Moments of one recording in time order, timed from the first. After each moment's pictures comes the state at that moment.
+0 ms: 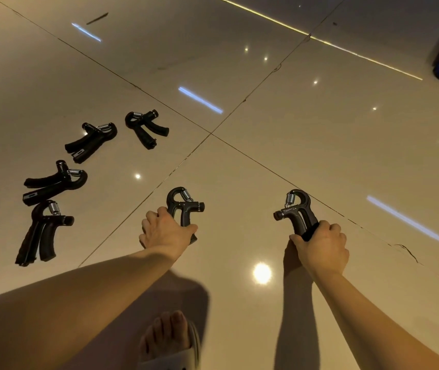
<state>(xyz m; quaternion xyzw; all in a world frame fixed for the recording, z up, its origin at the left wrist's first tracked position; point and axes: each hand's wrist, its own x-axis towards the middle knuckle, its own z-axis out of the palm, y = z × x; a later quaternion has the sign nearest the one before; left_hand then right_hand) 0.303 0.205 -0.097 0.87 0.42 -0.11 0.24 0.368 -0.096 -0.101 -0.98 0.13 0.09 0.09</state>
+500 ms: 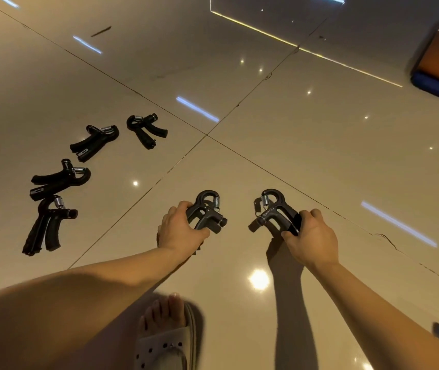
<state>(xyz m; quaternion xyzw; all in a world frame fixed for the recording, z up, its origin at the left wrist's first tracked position) 0.273 0.167 -0.063 0.87 0.29 -0.06 0.39 0.346 -0.107 -0.052 -0.98 -0.01 0.10 0.15</state>
